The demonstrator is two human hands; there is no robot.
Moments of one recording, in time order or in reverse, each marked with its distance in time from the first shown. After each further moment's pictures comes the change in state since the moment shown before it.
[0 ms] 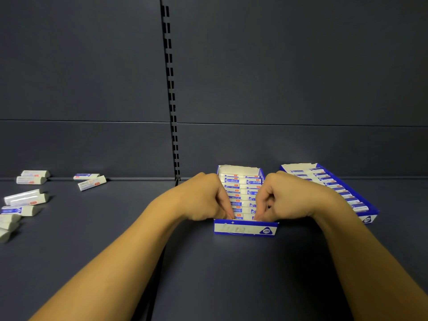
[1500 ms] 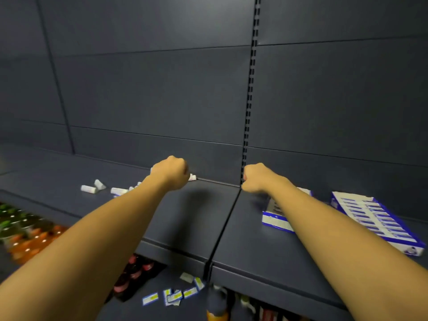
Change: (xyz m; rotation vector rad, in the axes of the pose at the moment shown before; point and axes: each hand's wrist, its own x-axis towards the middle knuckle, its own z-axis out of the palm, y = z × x) left_hand -0.182 -0.039 -0.062 0.606 0.640 -0.745; right_hand 0.052 -0.143 0.018 -0.304 0.300 -0.062
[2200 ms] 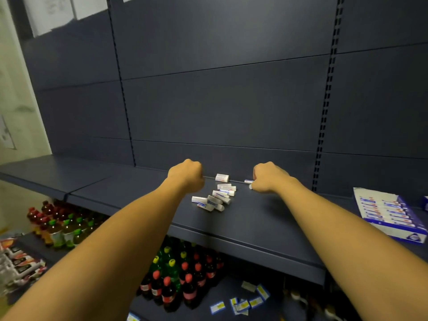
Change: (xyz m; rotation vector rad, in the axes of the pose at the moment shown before) left_hand -0.026 -0.201 -0.038 0.090 0.019 0.012; right_hand 0.024 -0.215 0.019 0.013 0.102 0.000
